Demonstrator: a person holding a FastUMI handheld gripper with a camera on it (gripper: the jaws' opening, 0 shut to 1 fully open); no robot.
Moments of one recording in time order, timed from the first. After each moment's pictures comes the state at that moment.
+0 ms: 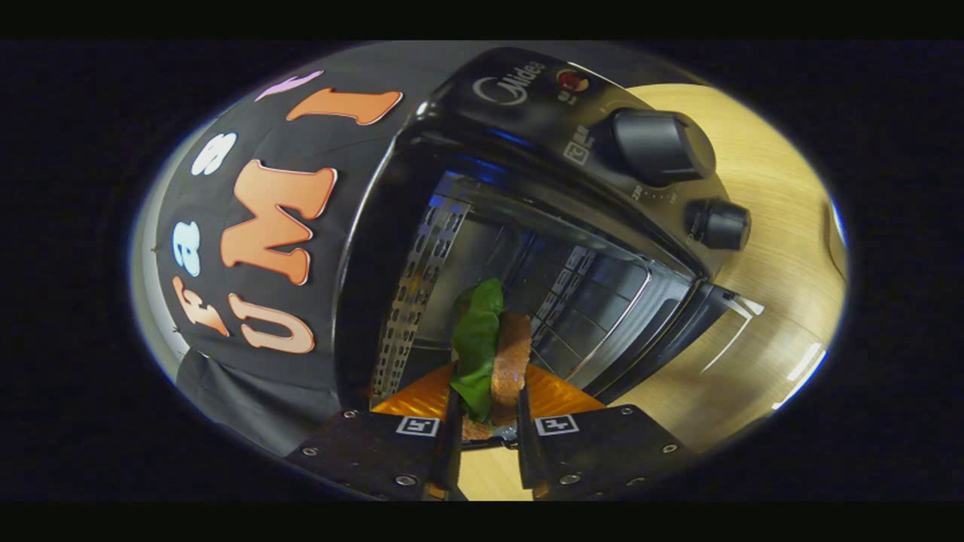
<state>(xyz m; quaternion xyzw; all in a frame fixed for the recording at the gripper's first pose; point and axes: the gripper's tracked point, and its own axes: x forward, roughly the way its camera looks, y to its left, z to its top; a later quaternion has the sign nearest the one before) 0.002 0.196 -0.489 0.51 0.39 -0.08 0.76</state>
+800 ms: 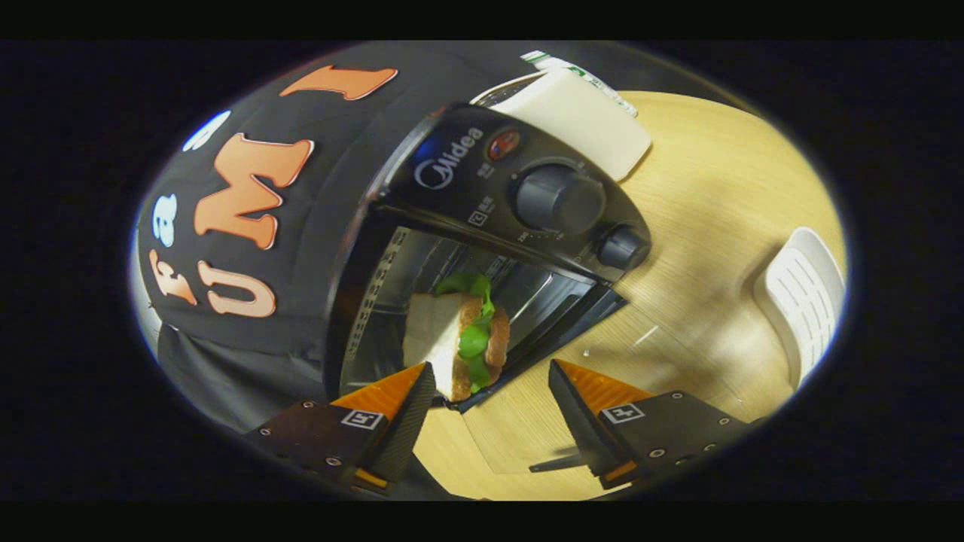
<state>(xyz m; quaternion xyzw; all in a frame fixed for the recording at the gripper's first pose) -0.077 0.150 -0.460 0.43 0.52 -0.05 0.74</state>
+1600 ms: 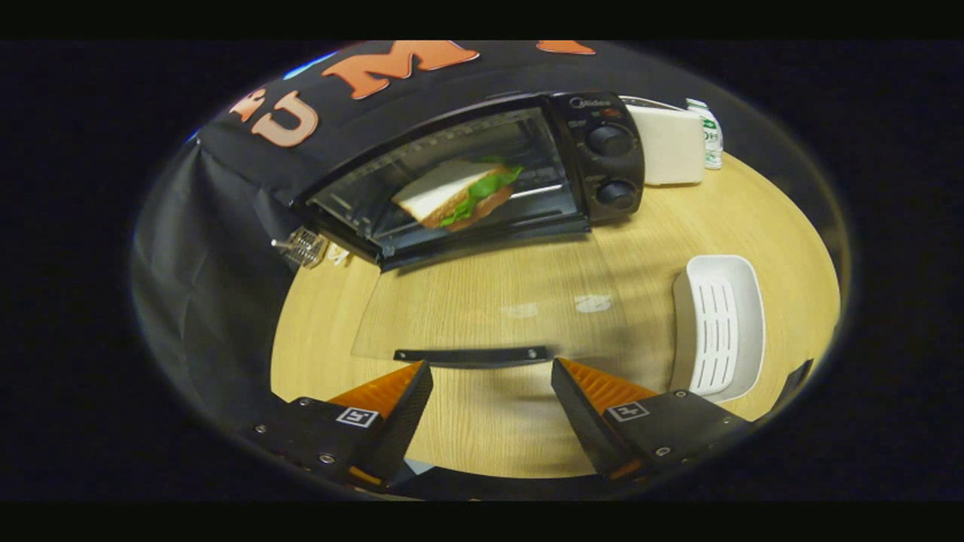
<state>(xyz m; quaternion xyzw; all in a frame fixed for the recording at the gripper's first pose) -0.232 0.128 -0.469 0.10 0.63 0.11 0.76</state>
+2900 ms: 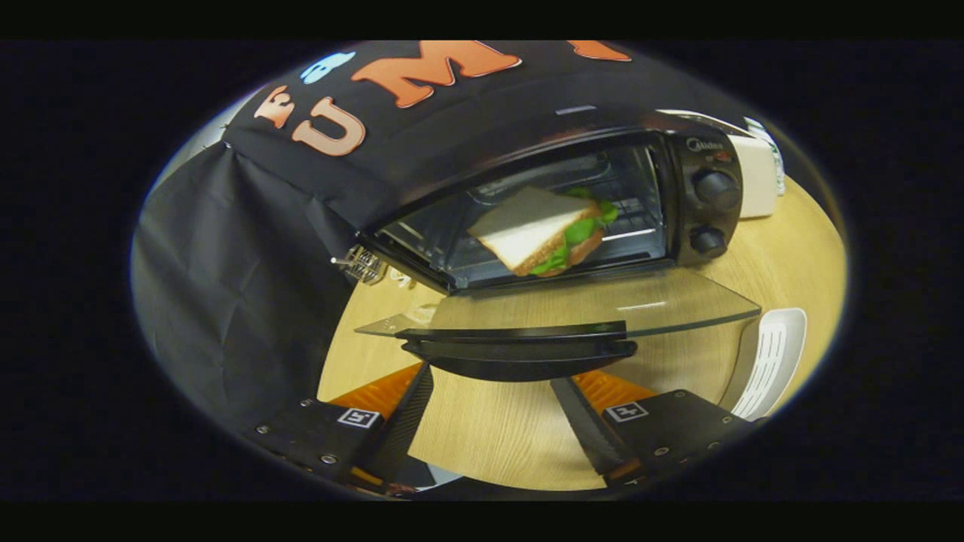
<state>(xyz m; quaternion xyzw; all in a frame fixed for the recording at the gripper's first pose) -0.159 0.193 -0.428 0.16 0.57 0.20 0.78</state>
